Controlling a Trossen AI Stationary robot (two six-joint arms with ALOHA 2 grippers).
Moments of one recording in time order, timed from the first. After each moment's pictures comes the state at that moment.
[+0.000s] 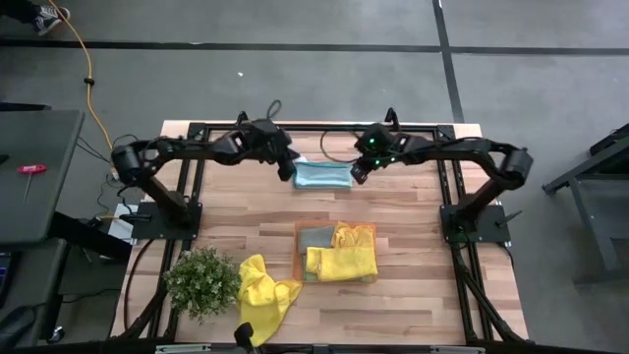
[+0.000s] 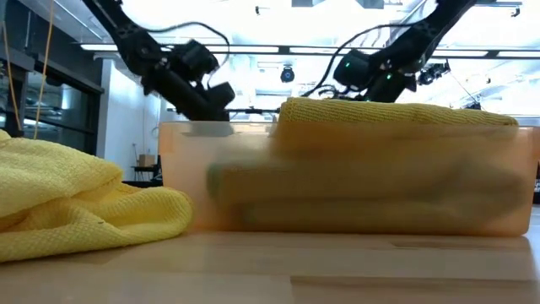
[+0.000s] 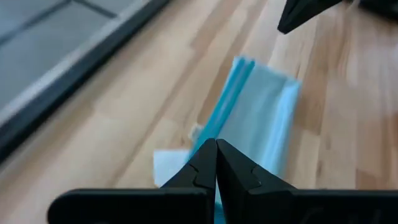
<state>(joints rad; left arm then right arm) 0.68 1.59 0.80 0.13 0.20 -0.01 -0.54 1.59 0.87 -0.19 -0.16 0.18</state>
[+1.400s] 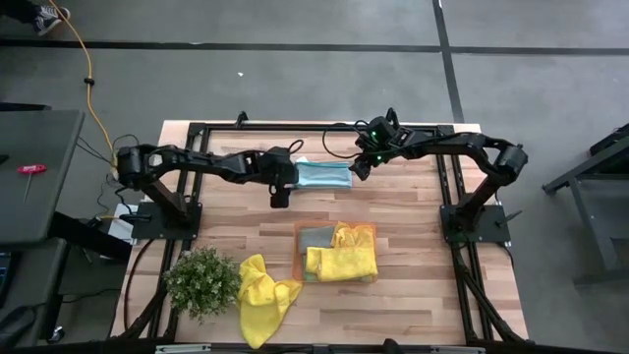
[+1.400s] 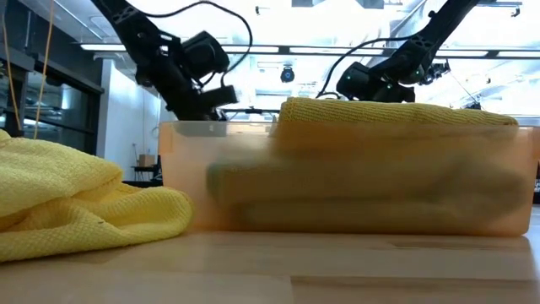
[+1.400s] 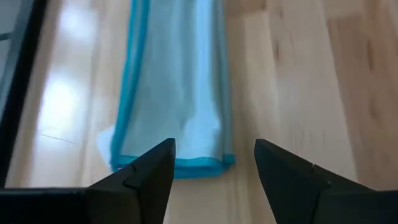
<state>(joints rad) 0.44 1.60 0.80 -0.08 -0.02 0.43 -0.63 1.64 0.87 -0.14 -0.34 0.10</state>
